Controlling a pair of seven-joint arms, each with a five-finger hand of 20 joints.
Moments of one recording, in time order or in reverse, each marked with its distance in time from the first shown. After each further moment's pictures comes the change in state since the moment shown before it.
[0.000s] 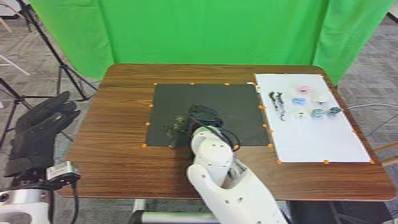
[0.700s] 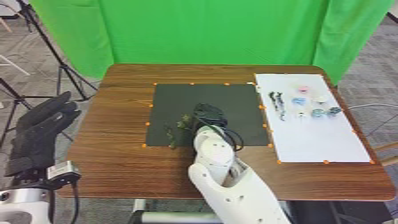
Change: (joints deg) left arm -0.5 -0.6 0.0 0.0 0.7 -0.4 -1.4; right arm 1.1 1.4 -0.8 0.6 1.4 2.8 4.2
